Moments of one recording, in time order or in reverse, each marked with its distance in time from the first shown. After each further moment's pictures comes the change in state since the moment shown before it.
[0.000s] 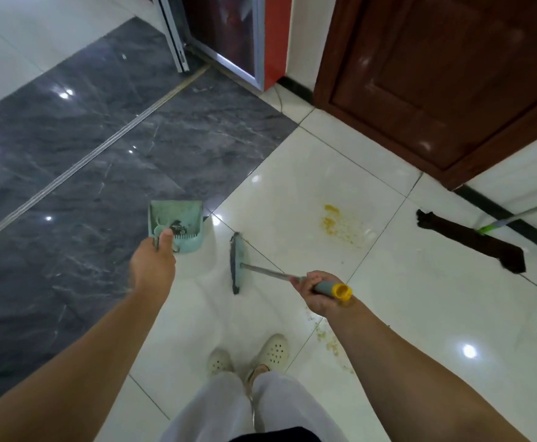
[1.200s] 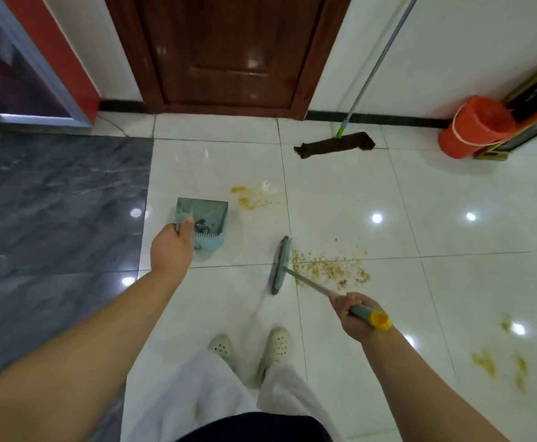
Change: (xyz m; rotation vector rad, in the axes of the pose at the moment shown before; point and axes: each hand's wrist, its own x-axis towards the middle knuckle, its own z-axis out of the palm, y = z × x) left_hand 0.066 0.095 0.053 0.229 -0.667 0.594; right_hand -0.060 0.153 -0.092 0.847 -0.006 -0.421
